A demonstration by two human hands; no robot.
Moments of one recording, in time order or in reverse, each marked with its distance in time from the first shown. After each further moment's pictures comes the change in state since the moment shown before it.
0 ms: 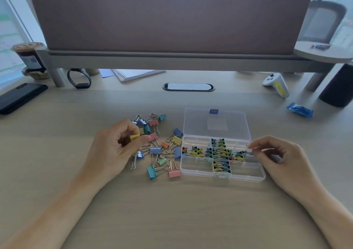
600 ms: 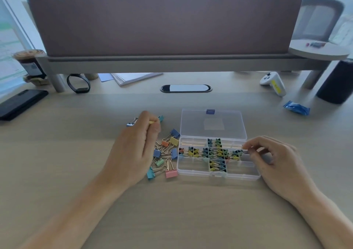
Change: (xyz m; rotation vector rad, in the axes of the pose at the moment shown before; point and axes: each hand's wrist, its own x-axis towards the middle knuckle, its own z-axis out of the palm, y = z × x) left_hand 0.005 0.050 0.025 0.188 -0.009 0.163; right_hand -0.007 -0.013 0.001 -0.210 0.013 -0.121
